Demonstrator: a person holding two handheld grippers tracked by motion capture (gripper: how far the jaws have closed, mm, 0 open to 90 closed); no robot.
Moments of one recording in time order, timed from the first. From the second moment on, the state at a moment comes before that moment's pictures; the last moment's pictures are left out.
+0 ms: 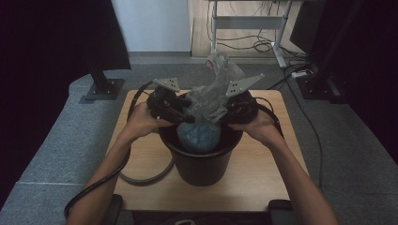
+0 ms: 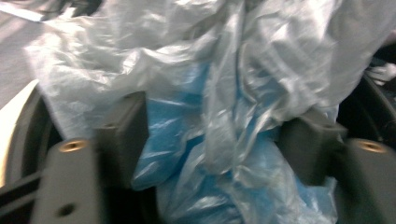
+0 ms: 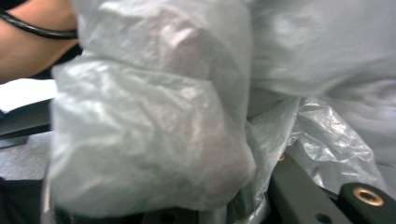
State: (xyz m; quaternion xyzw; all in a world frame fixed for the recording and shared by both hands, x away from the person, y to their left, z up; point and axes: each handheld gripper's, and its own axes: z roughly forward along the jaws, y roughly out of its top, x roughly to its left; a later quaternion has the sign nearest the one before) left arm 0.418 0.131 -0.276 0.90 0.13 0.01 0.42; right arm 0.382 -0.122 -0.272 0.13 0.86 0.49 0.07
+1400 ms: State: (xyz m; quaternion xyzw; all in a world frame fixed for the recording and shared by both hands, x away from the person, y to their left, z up) left arm 0.401 0.162 -0.248 0.91 0.10 0.07 0.40; right arm 0.382 -0.129 -0.265 0.13 0.84 0.52 0.06
